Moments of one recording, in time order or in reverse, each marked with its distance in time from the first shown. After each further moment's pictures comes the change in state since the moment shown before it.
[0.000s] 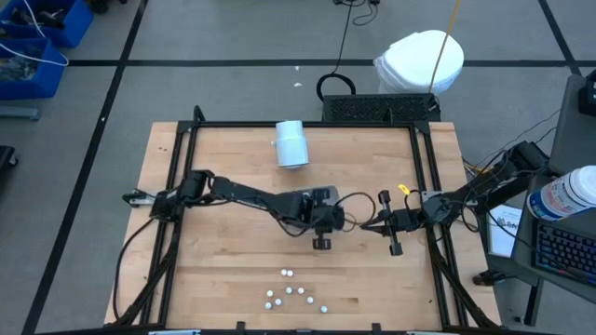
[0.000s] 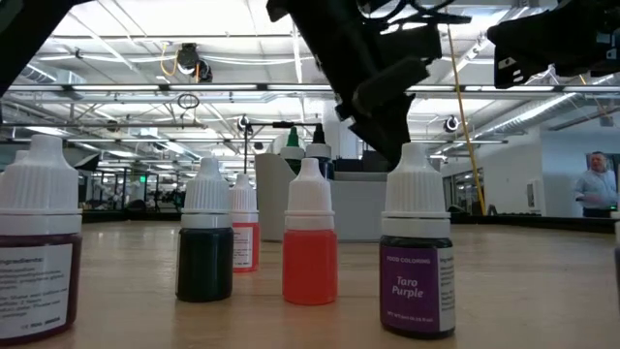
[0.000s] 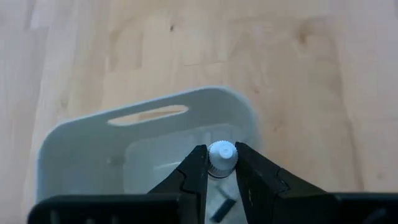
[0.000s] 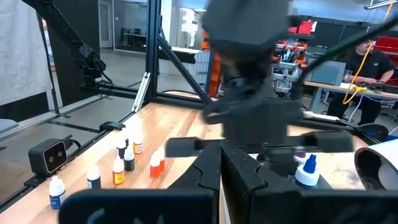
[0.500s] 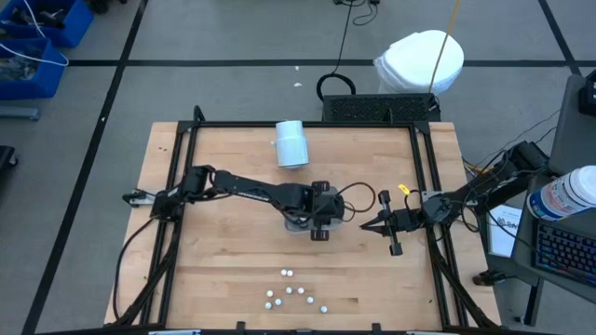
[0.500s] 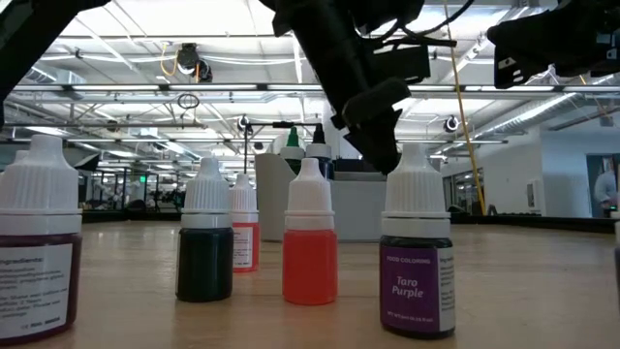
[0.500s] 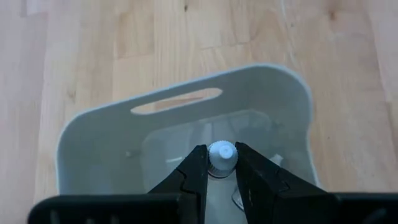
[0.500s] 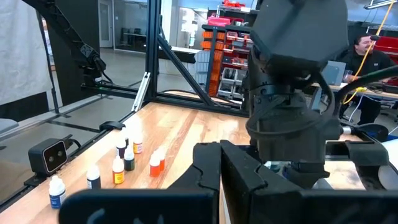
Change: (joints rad) left arm 0.058 0.005 0.002 -0.036 0.049 0.062; right arm 0.000 0.000 0.000 -0.001 0.000 0.000
